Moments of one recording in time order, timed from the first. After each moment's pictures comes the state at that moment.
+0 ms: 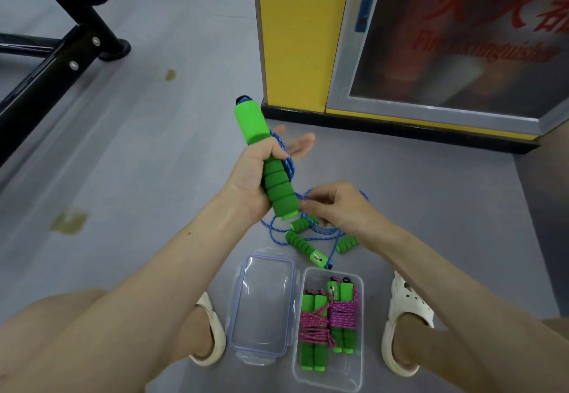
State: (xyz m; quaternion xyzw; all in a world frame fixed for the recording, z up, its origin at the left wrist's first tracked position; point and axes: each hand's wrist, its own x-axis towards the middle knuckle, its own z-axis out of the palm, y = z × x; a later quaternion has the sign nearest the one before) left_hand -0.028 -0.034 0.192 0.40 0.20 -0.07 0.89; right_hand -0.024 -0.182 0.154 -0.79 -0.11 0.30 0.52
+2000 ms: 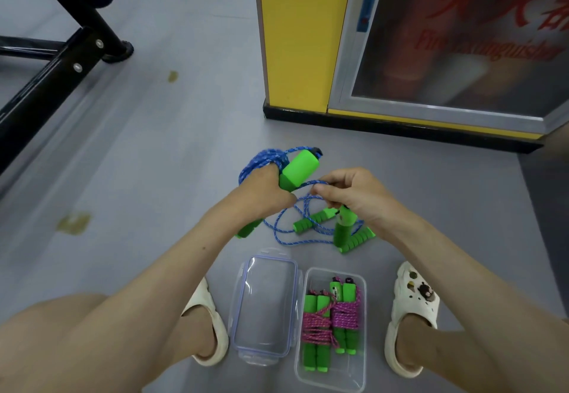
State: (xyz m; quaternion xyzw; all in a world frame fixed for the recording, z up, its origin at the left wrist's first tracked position) left_hand -0.031 -0.021 0.177 0.92 0.12 -0.22 0.31; right_hand -0.009 -0.190 0.160 -0.76 -0.07 0.27 0.59
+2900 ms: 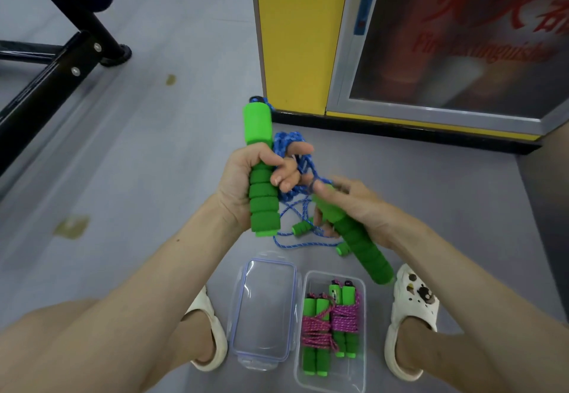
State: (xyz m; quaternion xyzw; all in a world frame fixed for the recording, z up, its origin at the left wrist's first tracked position) left_hand -0.035 -0.021 0.201 0.41 0.07 -0.18 0.89; right_hand -0.018 -0.194 0.174 -0.69 -0.01 0.38 0.61
